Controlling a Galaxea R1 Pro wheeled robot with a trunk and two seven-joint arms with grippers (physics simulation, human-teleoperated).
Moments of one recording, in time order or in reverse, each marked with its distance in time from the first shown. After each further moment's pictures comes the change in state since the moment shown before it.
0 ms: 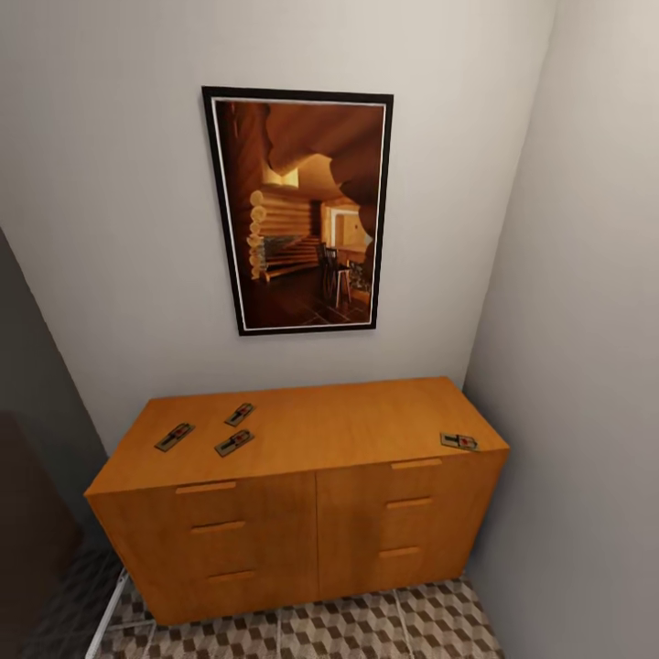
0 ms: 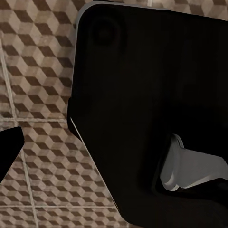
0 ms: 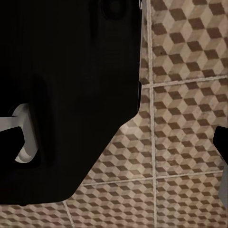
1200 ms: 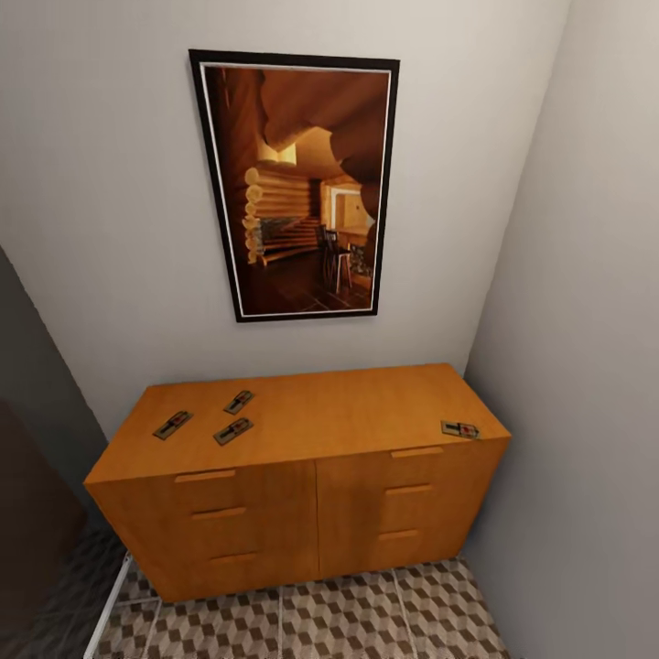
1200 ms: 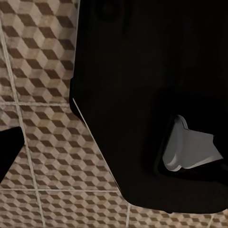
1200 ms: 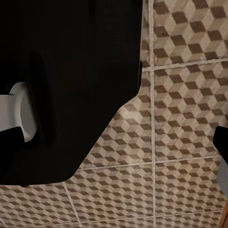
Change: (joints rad) left arm 0.000 -0.001 0.001 -0.001 0.001 -0.001 0.001; right arm 0.000 0.000 0.001 0.000 0.000 0.000 0.000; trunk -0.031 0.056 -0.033
